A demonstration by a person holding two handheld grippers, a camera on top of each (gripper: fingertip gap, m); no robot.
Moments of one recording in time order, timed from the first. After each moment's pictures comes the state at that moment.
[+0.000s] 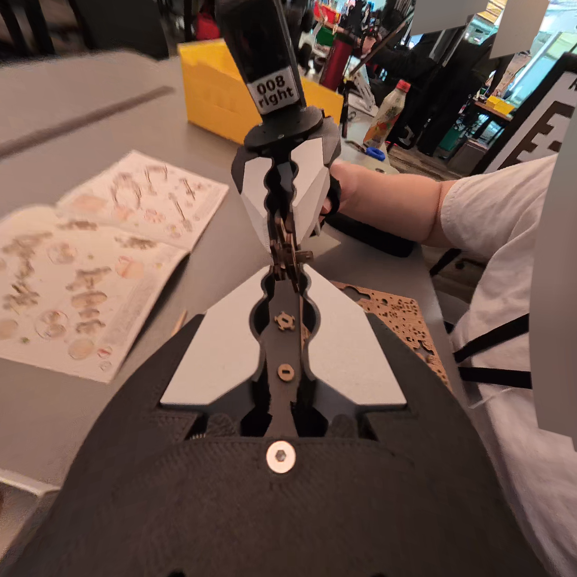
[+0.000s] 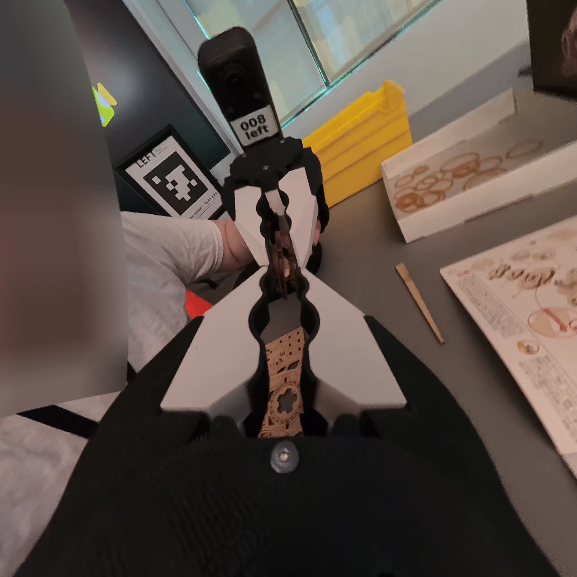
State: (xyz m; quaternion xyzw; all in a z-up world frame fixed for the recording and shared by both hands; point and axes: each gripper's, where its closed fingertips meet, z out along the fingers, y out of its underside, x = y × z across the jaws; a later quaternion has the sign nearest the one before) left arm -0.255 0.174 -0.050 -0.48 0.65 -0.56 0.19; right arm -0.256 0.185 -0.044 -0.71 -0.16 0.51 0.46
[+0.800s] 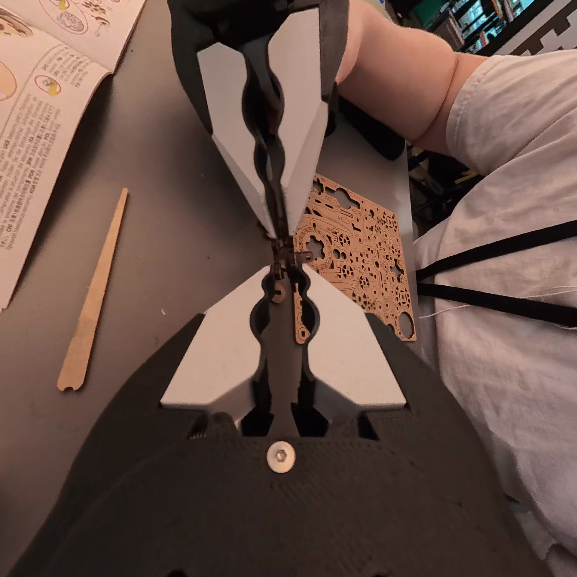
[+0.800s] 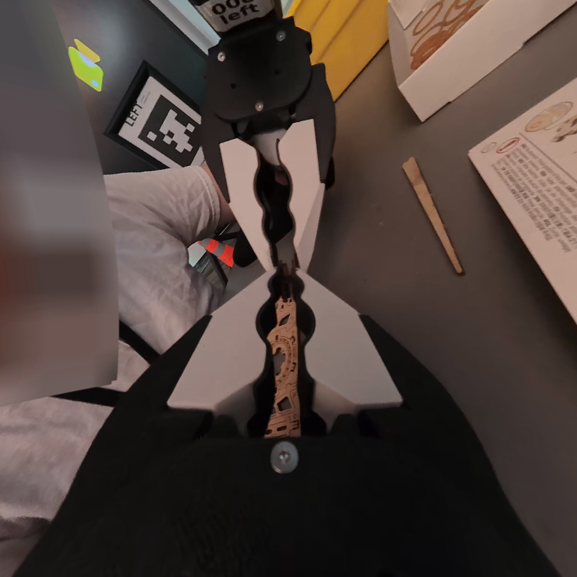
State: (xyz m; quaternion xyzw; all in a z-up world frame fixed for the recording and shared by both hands) left arm -0.283 0.164 -0.130 -0.53 0.70 -0.48 -0.05; right arm -0.277 0.183 -0.113 -0.75 -0.15 0.57 0.30
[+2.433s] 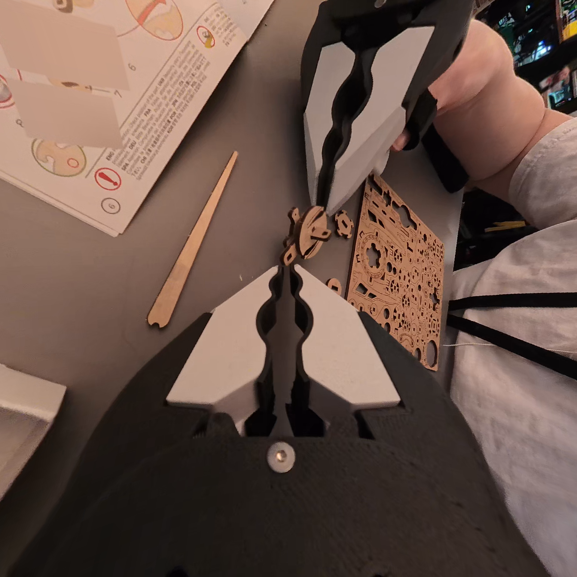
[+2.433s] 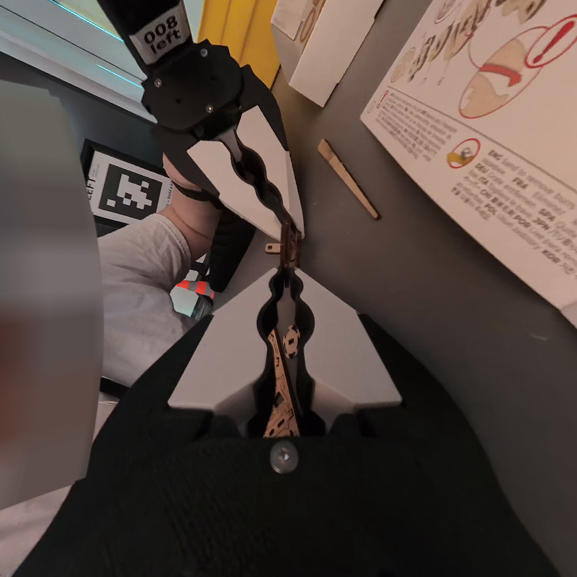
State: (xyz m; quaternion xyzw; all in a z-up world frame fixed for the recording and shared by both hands) left arm -0.274 0.203 -0.158 -0.64 0.64 -0.43 -0.05; right arm -0.256 0.193 -0.140 -0.80 0.00 0.54 0.26
